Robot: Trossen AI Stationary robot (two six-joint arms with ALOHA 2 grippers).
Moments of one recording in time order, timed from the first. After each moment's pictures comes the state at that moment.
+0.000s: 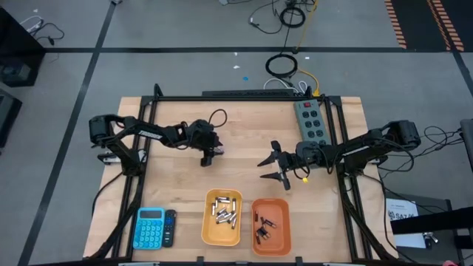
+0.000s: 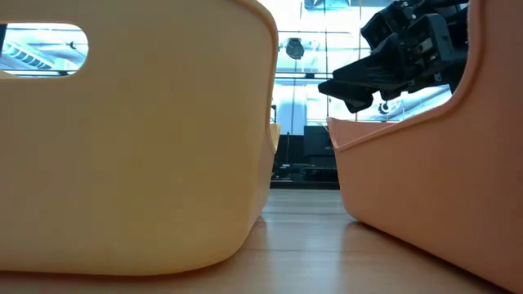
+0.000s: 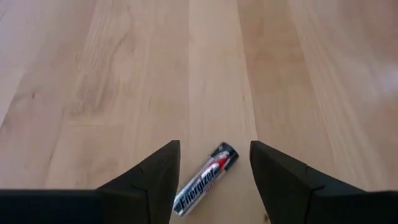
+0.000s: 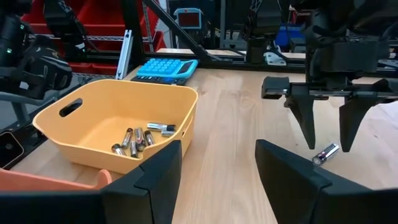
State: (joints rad) left arm 0.34 1.62 0.60 0.24 0.26 0.31; right arm 0.03 1.36 0.38 0.80 -0.19 0.00
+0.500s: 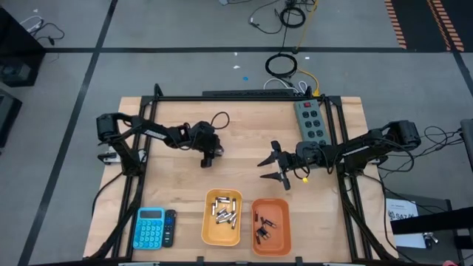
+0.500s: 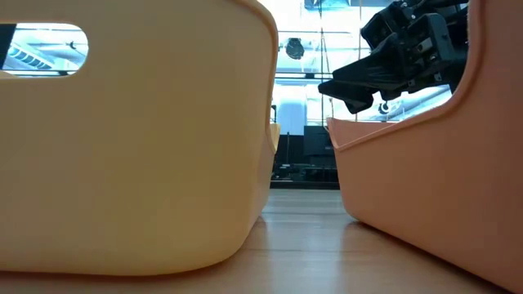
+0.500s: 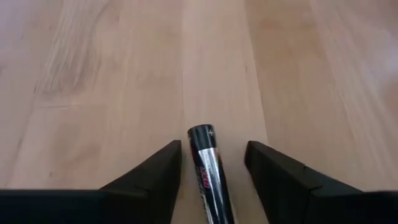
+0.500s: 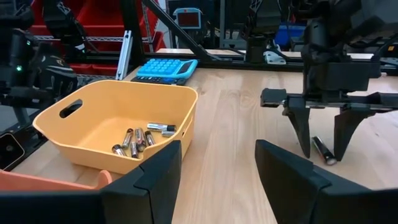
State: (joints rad) left arm 0.35 1.73 0.60 0.25 0.26 0.35; right arm 0.03 1.36 0.38 0.80 -0.19 0.01
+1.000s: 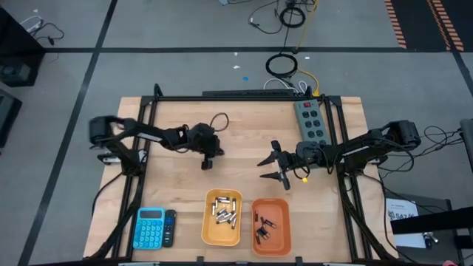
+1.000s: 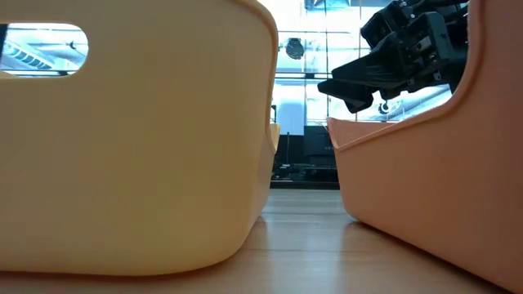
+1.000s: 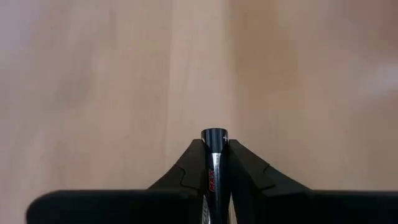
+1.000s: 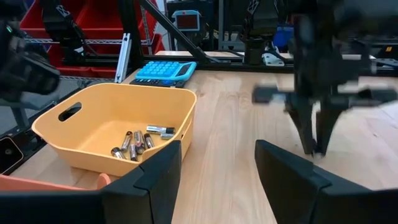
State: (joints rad) left arm 0.29 1.64 0.61 0.23 0.22 0.27; right arm 0.03 1.36 0.38 0.80 -0.18 0.01
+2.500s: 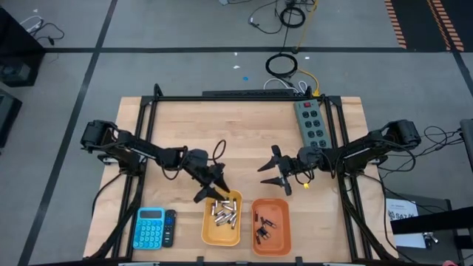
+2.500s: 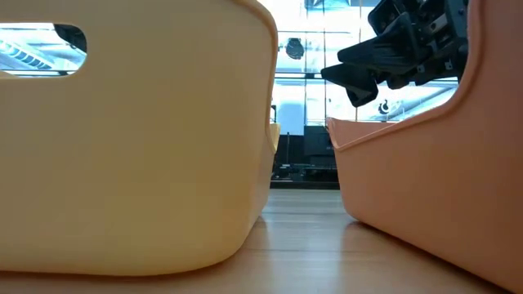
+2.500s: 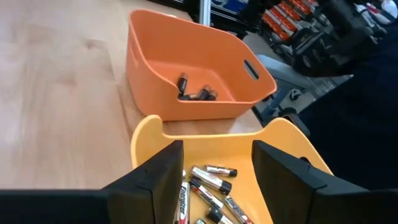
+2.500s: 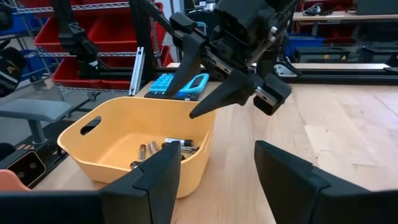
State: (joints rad) left arm -0.10 1.56 0.63 0.52 0.54 -0.25; right arm 0.11 1.36 0.38 0.85 -0.12 0.06
